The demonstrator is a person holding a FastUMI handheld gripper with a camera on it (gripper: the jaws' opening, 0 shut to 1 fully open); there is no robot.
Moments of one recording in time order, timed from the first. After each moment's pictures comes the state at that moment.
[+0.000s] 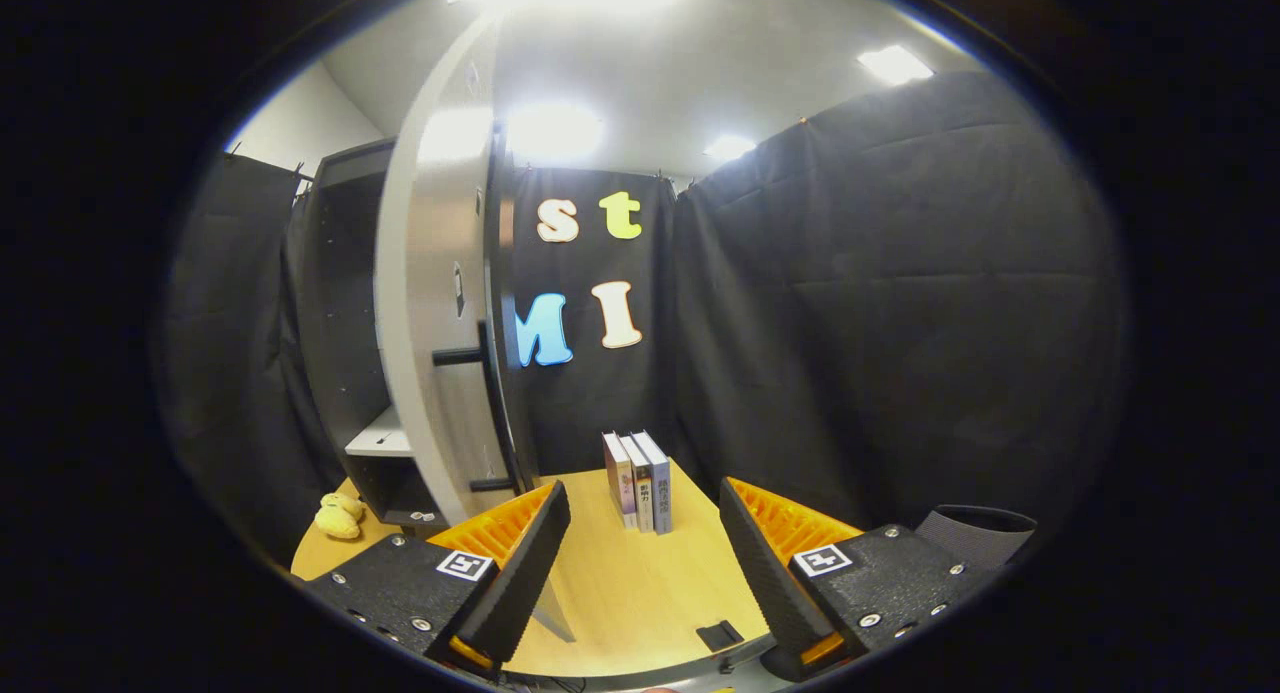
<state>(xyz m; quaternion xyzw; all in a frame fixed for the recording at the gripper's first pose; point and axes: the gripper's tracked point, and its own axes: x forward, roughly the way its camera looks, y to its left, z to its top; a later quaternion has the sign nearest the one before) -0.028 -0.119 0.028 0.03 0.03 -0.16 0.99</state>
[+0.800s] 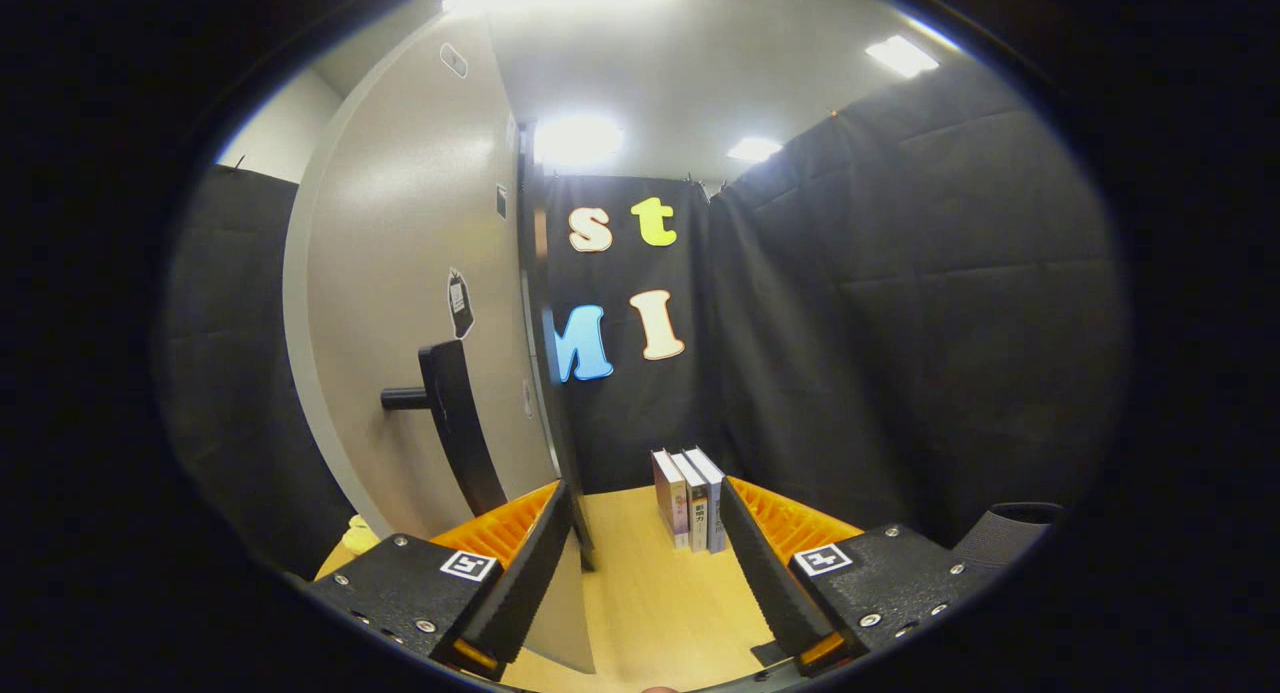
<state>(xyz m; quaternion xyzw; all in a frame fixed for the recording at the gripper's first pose) 0.013 -0.063 0.033 0.04 0.01 -0.11 0.99</state>
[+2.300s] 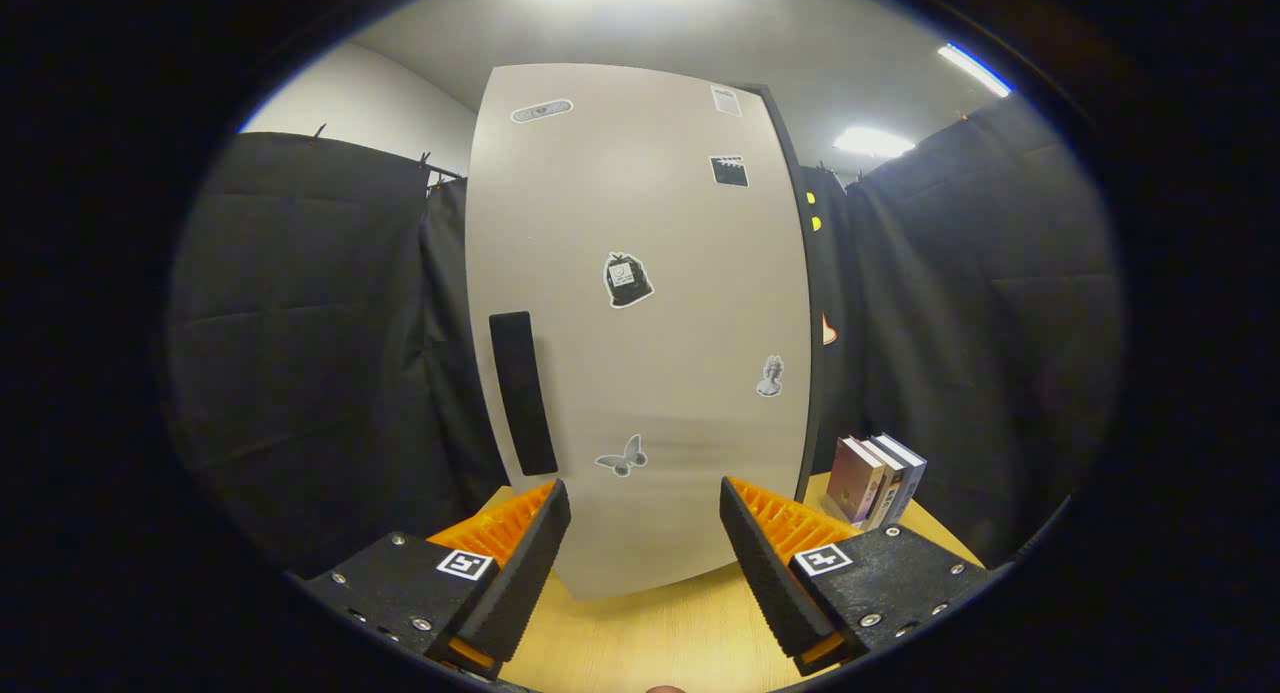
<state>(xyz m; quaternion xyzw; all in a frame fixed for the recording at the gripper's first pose) 0.077 0.190 0.018 0.02 0.03 0.03 1.00</state>
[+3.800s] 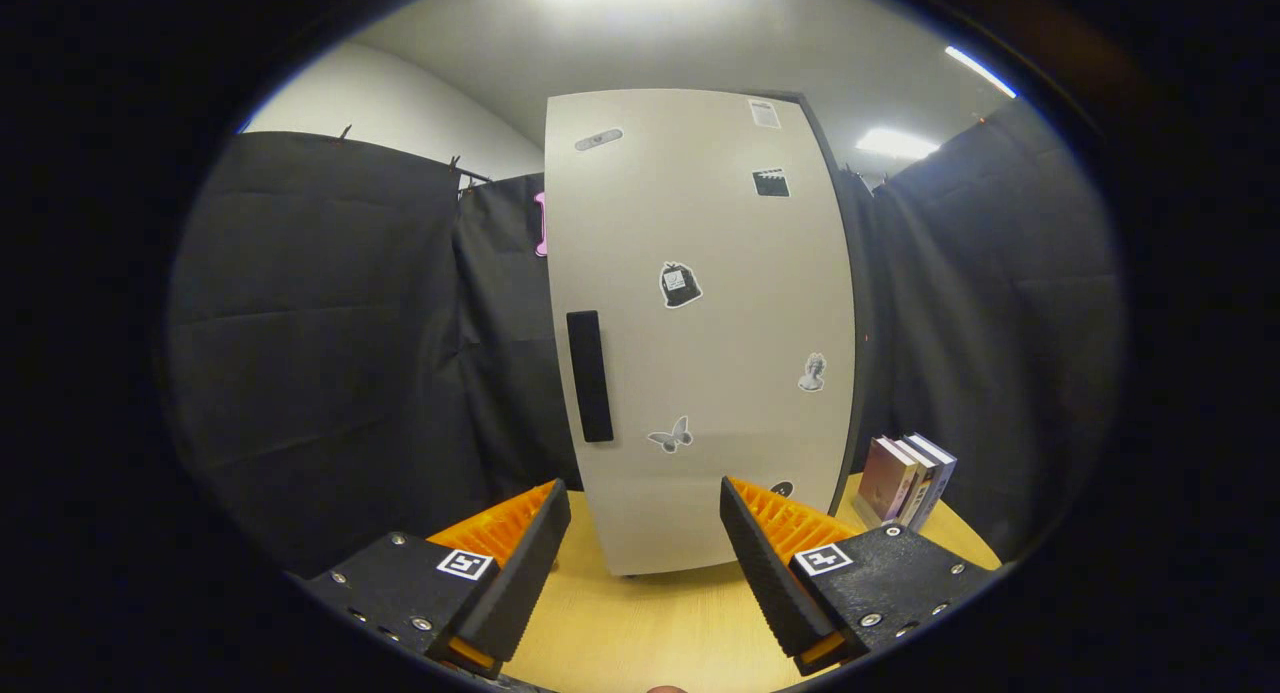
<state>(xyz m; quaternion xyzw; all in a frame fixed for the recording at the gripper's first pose) 0.062 0.229 0.019 0.02 0.01 0.07 1.00</state>
